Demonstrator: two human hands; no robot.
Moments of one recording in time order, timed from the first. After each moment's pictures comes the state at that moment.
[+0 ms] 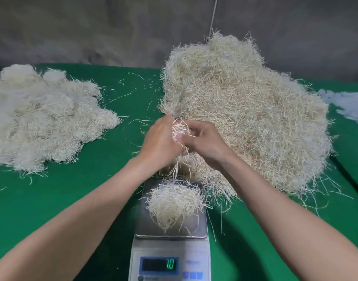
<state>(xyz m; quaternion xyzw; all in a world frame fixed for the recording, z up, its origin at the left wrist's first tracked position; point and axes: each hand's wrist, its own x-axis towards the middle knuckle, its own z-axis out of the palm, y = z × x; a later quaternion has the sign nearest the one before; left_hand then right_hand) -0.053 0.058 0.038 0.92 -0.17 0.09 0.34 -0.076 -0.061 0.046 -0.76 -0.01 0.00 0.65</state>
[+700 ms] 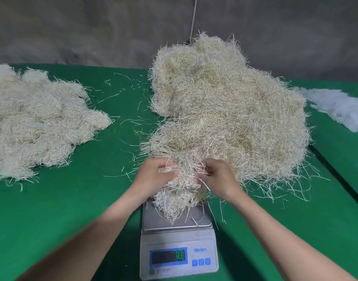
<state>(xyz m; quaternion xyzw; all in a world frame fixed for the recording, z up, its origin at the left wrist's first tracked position) -0.077 0.108 -0.034 0.83 -0.15 -0.14 0.53 -0.137 -0.066 -0.029 -0.91 0.09 -0.05 0.41</state>
